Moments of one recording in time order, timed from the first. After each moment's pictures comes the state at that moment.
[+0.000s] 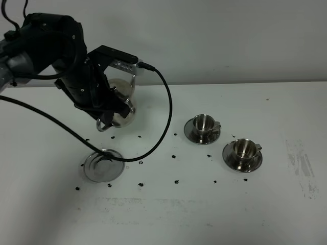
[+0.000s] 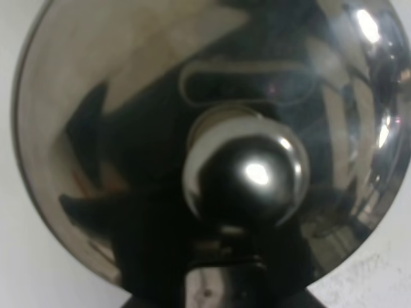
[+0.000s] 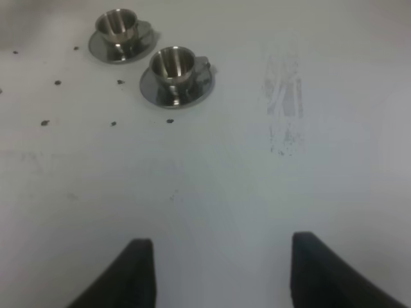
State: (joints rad) left arm -0.33 2.13 -1.90 -0.04 1.12 0.27; right arm -0.07 0.04 -0.52 0.26 1.12 -0.15
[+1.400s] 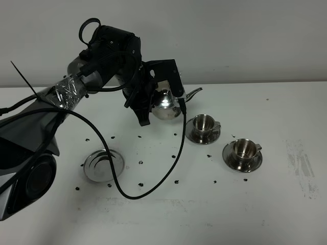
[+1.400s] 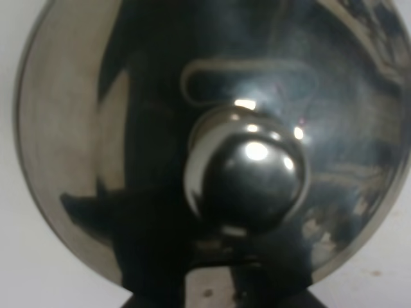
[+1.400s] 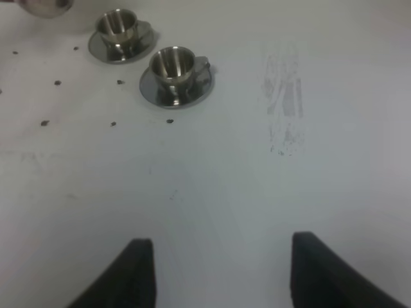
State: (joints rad) left arm -0.44 2.48 -2.35 0.06 1.05 0.98; right arm -0.07 0.04 -0.52 0.26 1.12 -0.15
